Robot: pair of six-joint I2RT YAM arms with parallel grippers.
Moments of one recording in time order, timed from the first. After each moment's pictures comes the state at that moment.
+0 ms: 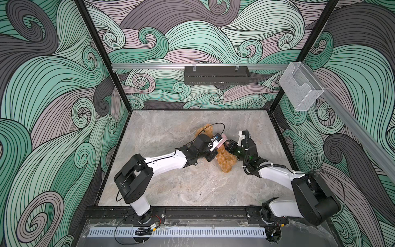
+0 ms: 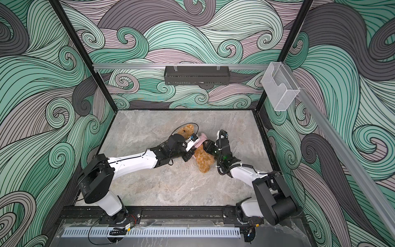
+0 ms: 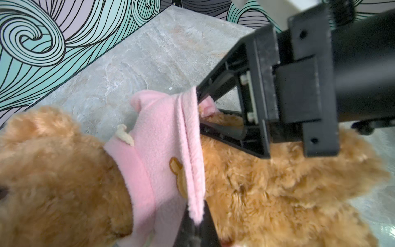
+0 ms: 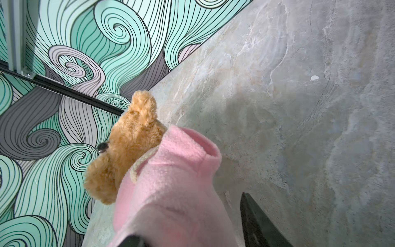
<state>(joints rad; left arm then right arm) -0.85 1.65 1.02 0.06 0.07 0.13 0.42 1.36 0.53 0.40 -0.04 0.80</state>
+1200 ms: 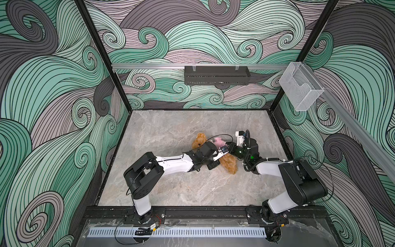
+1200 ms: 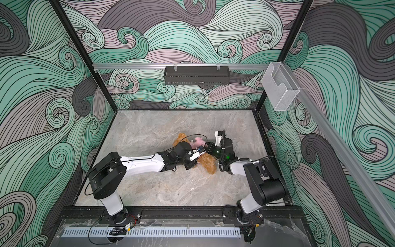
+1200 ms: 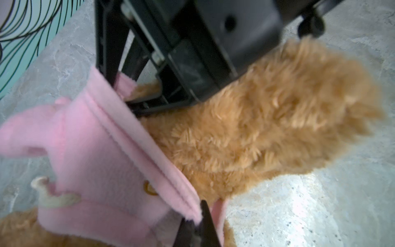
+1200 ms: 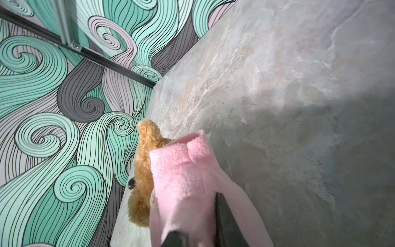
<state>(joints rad) -0.93 1.75 1.02 0.00 0.05 0.28 0.30 1.56 0.51 0.69 -0.46 0.75</state>
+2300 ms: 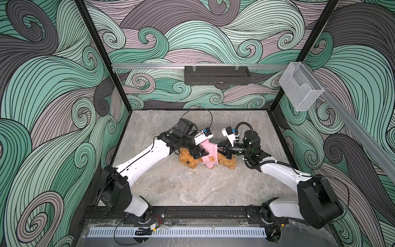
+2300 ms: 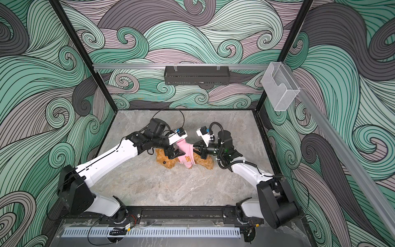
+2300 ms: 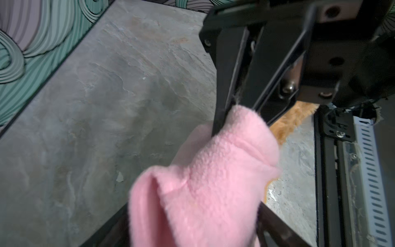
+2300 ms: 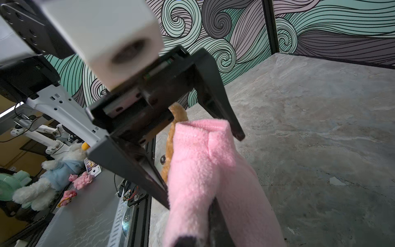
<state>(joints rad) -0.63 1.49 1.24 -0.60 0.48 0.48 0.41 1.33 0.67 0.39 -0.98 0.18</state>
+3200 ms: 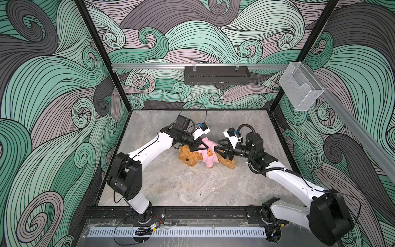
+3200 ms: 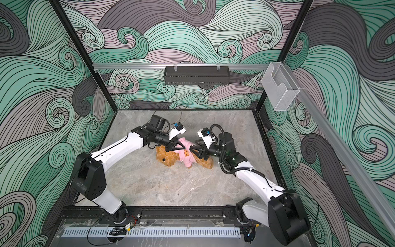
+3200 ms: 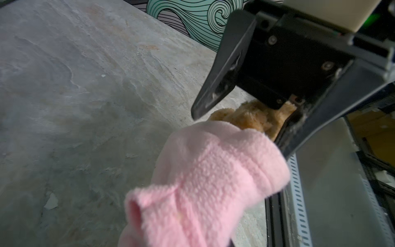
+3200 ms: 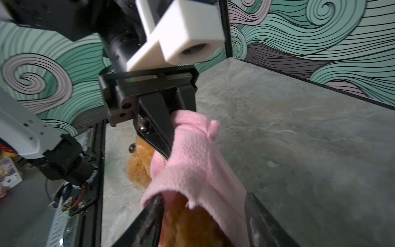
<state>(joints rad) -0.51 1.61 1.25 -0.53 0.78 0.36 0.44 1.15 0.67 0.12 -0.64 0.00</state>
